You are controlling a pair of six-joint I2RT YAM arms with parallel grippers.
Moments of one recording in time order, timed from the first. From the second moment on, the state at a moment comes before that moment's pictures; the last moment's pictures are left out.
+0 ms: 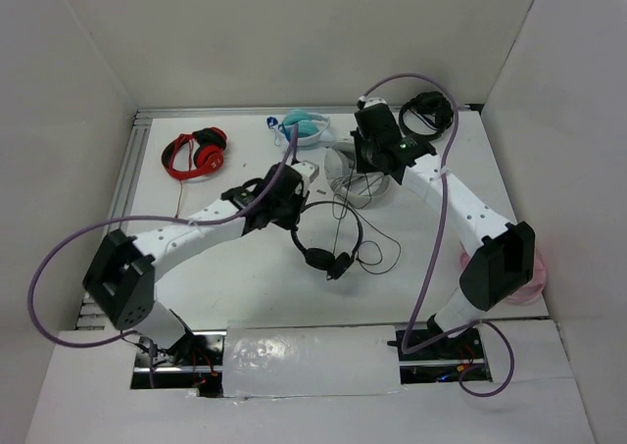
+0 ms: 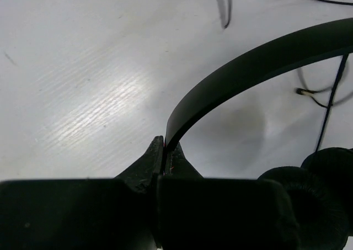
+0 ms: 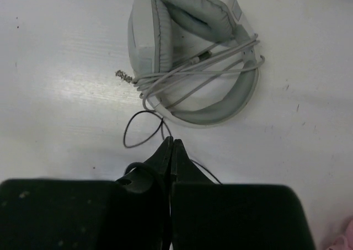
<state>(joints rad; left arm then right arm) -0.72 1.51 1.13 -0.42 -0.05 -0.20 0.49 1.59 1.52 -0.68 0.26 0.25</state>
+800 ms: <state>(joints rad) -0.47 1.74 1.49 -0.85 -0.16 -0.70 0.76 1.49 1.45 -0.69 0.13 0.24</state>
